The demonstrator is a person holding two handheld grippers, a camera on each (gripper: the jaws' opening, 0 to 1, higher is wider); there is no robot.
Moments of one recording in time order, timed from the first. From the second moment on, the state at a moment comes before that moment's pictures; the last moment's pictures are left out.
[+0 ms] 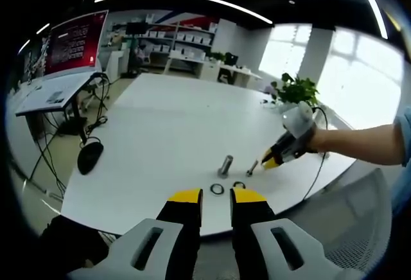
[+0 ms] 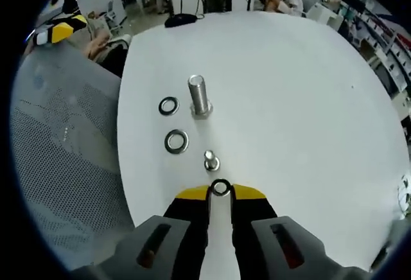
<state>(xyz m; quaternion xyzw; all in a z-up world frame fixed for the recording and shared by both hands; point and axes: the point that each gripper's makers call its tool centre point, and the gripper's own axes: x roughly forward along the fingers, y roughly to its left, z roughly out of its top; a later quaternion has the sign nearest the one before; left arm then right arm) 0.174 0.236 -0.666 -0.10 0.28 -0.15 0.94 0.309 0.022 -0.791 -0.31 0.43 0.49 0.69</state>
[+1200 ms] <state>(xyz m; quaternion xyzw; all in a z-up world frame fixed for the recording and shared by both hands) 0.174 0.237 -0.666 -0.10 0.28 -0.14 0.94 0.308 0.053 -0.783 -0.42 0.43 0.55 0.59</state>
